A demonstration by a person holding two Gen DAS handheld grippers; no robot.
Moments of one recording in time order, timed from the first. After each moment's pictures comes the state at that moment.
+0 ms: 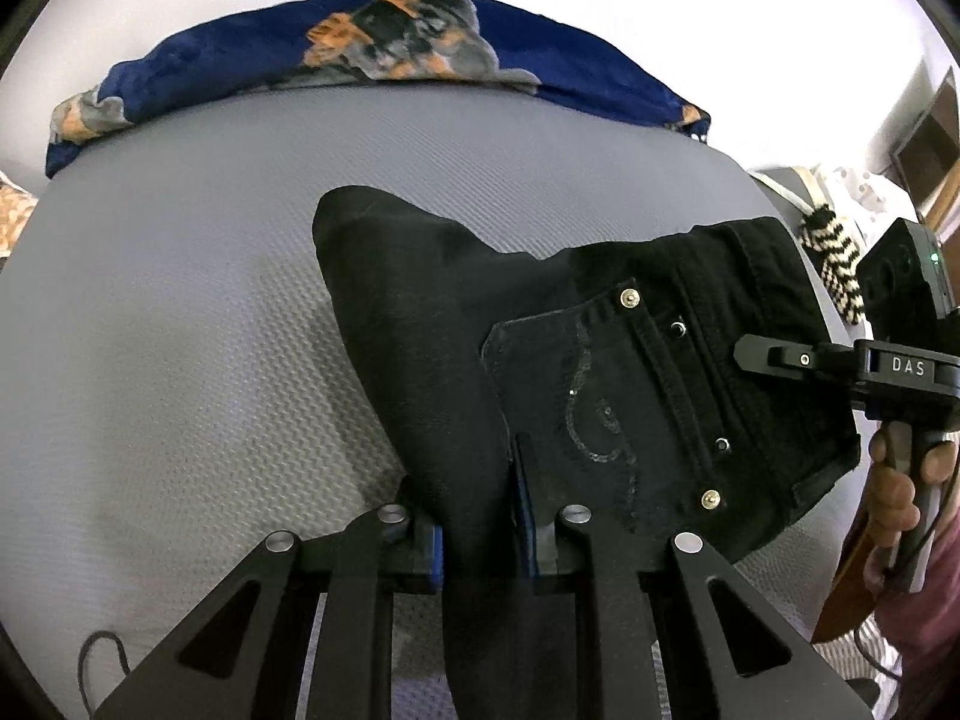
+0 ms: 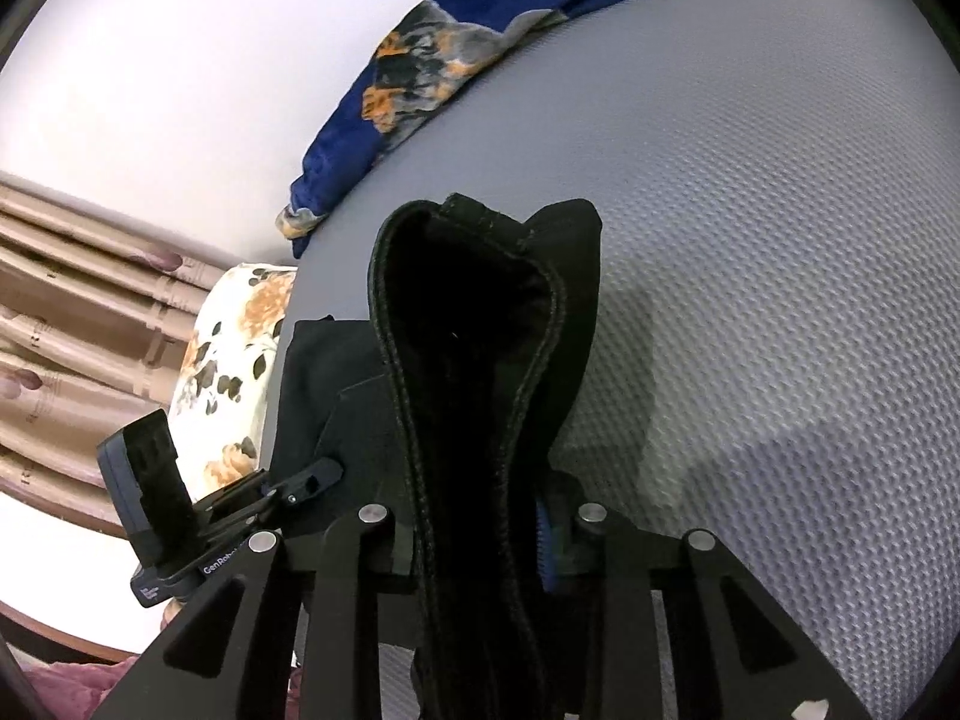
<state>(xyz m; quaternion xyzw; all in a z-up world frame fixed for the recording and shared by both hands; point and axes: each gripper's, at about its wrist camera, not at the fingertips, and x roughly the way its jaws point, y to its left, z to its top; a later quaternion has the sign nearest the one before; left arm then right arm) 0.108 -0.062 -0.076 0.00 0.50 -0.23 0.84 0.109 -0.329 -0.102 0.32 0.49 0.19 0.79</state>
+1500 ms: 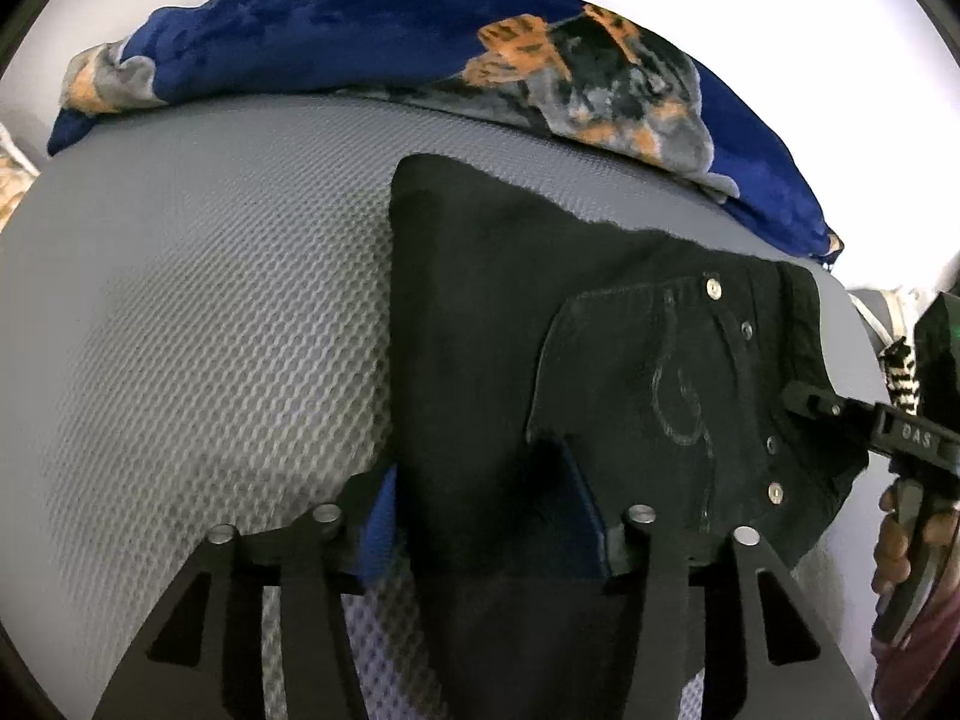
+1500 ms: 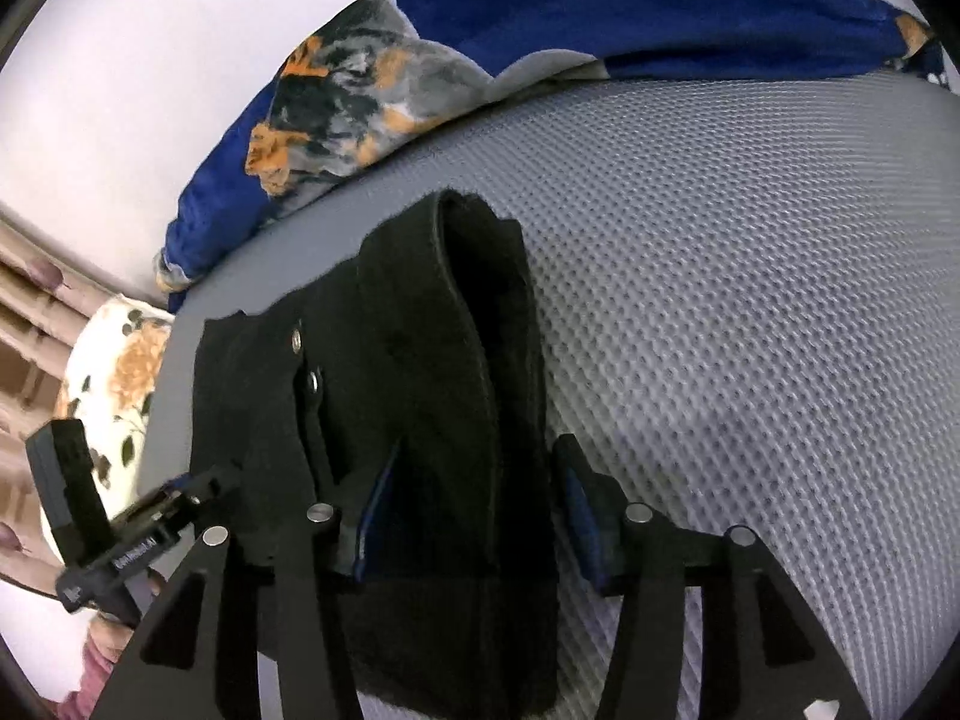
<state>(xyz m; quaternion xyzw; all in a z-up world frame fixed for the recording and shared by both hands) 0.298 0.001 -0.109 -0.06 0.49 -0.16 0.85 0.279 -0.303 -0.117 0.20 0.51 0.08 0.83</state>
